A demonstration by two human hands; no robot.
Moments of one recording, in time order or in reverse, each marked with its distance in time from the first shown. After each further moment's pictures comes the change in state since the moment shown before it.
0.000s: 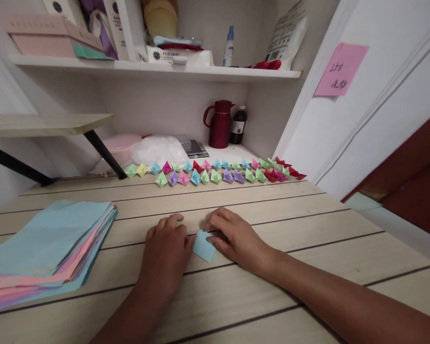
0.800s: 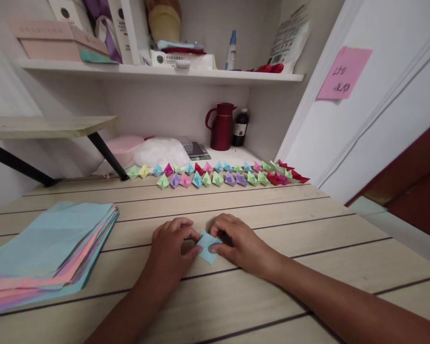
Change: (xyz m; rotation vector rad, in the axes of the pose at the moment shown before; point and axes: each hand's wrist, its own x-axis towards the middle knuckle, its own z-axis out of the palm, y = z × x) left_hand 0.005 -0.013 0.009 -0.374 0.010 0.037; right_hand 0.001 0.001 -0.001 0.171 -0.004 0.074
